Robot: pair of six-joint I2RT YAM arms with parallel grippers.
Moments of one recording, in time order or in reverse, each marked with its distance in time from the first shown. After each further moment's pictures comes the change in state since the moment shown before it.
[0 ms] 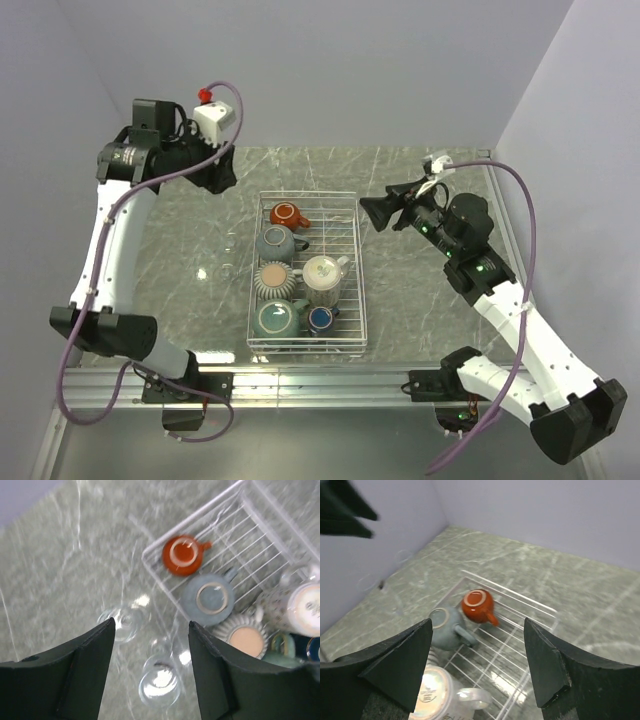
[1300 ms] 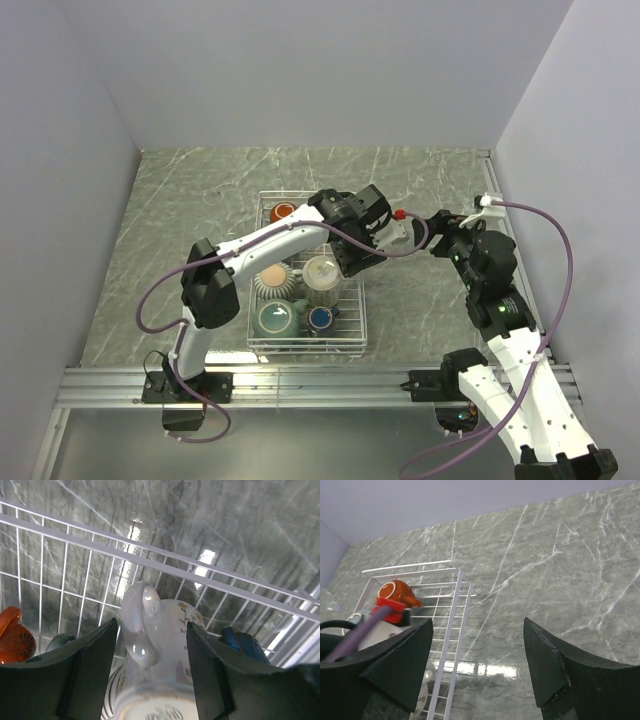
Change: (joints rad) left arm -0.871 0.515 0.115 -0.029 -0.365 -0.087; right arm -0.230 -0.305 -0.224 -0.238 0.266 0.125
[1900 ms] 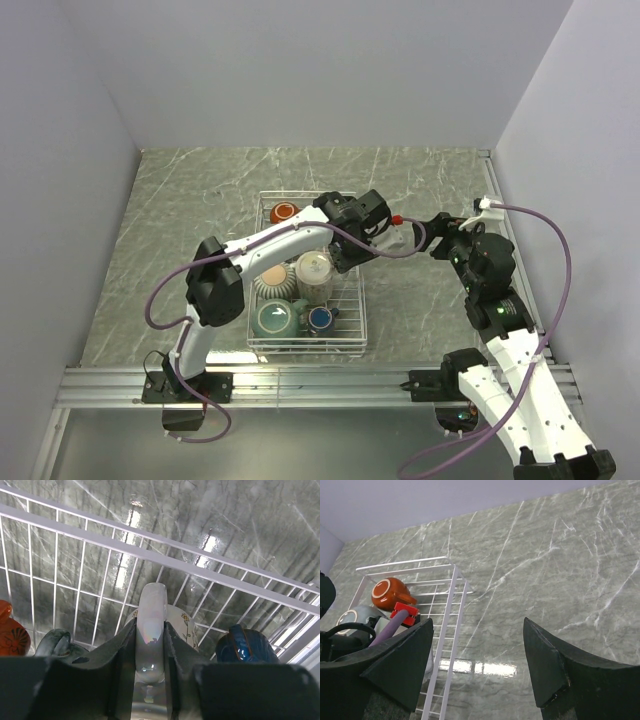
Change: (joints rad) left arm 0.002 0.045 -0.009 -0.033 -0.030 0.007; right arm -0.003 -0.011 -0.030 0.008 0.001 -0.002
